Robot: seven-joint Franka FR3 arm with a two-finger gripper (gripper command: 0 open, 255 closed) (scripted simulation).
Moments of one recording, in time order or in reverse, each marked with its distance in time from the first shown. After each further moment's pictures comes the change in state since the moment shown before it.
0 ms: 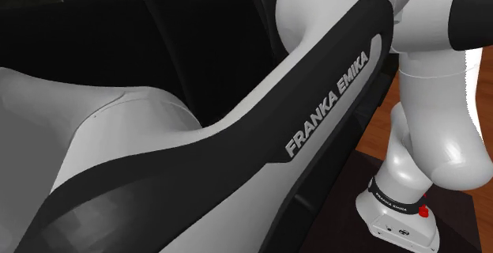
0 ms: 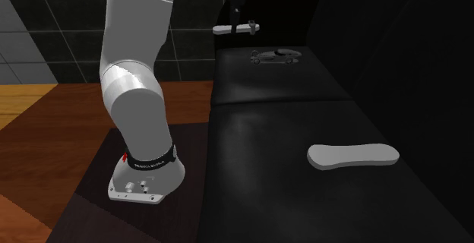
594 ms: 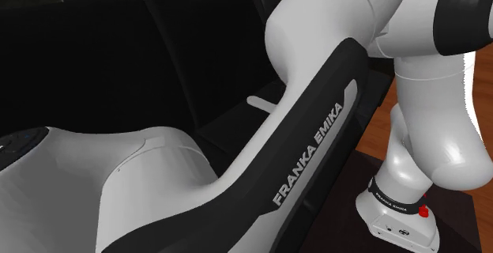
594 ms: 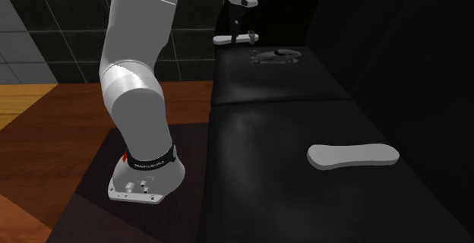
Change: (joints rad) arm 0.010 0.041 -0.017 -0.071 -0.030 0.104 0.010
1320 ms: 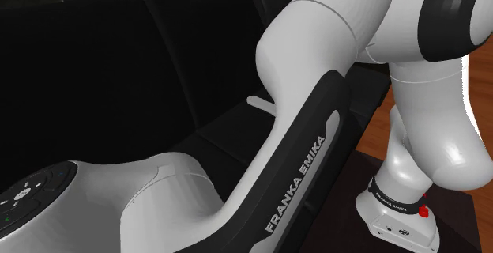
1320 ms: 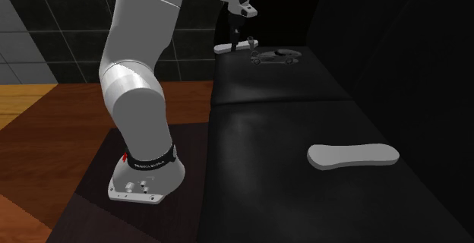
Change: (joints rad) arm 0.015 0.046 -0.020 -0.043 -0.032 0.083 0.011
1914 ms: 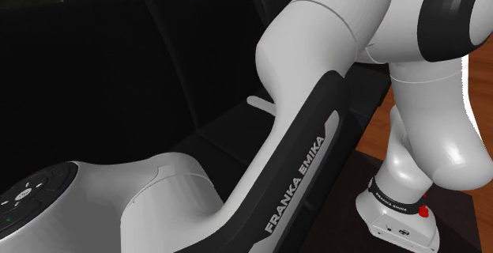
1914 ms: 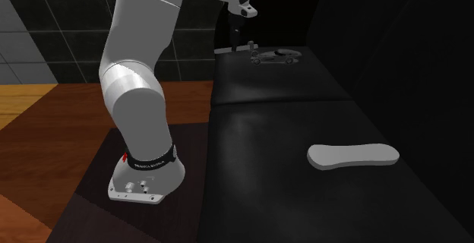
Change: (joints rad) arm 0.000 0.001 -0.001 -0.001 0.000 0.000 0.001
